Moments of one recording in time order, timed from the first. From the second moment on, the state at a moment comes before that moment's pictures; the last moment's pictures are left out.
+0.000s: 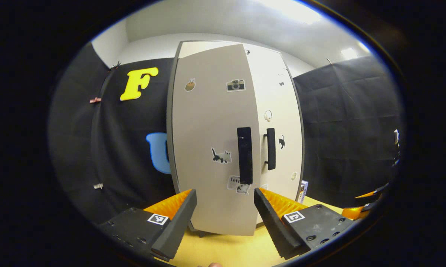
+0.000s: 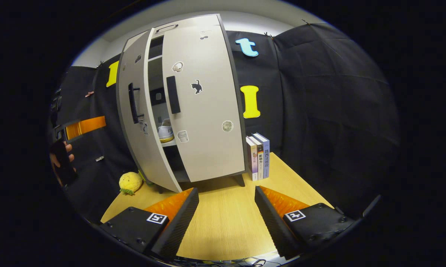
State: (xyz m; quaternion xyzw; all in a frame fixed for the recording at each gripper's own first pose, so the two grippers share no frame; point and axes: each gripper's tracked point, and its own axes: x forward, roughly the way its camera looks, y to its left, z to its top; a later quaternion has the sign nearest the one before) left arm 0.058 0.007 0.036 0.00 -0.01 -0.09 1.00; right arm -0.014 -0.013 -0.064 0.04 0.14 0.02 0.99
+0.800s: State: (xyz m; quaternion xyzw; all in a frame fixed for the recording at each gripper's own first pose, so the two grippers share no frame) left arm -0.028 0.060 -0.073 -0.04 0.05 0.02 1.00; right arm -0.021 0.051 -0.090 0.03 0.14 0.08 0.99
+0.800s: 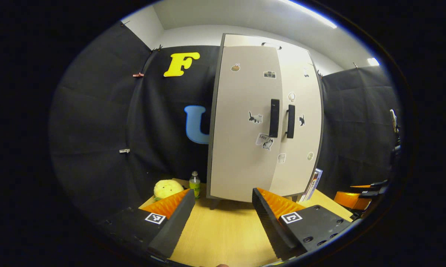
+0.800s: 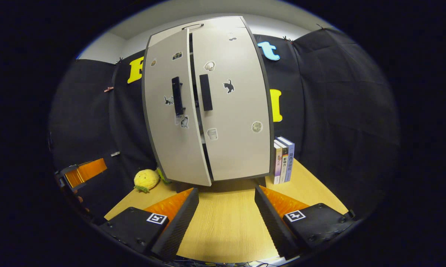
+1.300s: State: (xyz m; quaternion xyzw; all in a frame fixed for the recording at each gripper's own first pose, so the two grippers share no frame) left arm -0.029 0.058 -0.086 -0.07 0.06 0.04 0.99; right arm -0.029 0.086 -0.117 0.01 0.17 0.13 0.98
